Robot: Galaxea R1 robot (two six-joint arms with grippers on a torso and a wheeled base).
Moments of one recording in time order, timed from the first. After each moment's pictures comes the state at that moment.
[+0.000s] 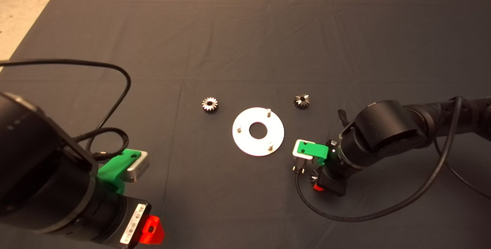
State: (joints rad) left arm -0.54 2.25 -0.34 -0.03 1.53 -1.75; right arm 0.13 2.49 -0.77 -0.40 -1.53 0.62
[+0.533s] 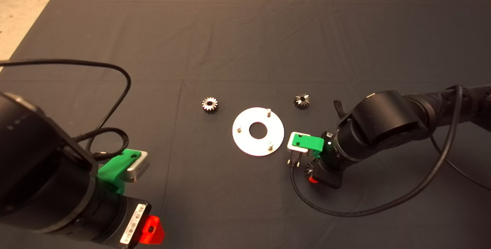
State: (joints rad) left arm -0.54 2.25 -0.34 -0.03 1.53 -1.75; right arm 0.19 2.53 -0.77 -0.40 -1.53 0.63
